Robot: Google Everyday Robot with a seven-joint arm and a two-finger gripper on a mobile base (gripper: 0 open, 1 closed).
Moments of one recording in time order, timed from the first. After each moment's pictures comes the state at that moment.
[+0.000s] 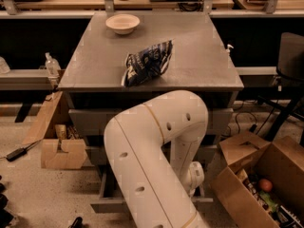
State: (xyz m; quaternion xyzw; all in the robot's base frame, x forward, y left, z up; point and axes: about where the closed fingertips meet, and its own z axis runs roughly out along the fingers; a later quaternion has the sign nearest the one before) arm 0.527 -0.160 0.266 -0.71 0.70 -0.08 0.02
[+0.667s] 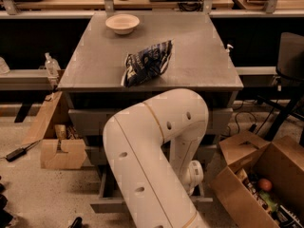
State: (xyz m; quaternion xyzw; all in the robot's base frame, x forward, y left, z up) arm 0.530 -0.159 0.274 -0.71 0.70 -0.09 0.03
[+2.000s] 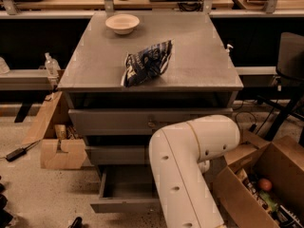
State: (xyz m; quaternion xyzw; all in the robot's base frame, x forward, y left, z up) arm 0.630 -0.188 0.198 -0.70 0.70 -0.06 0.08
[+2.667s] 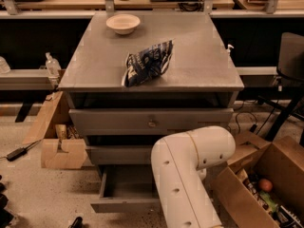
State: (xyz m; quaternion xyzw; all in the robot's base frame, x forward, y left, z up) arm 0.588 -0.178 0.136 -0.71 0.71 -0.01 0.05
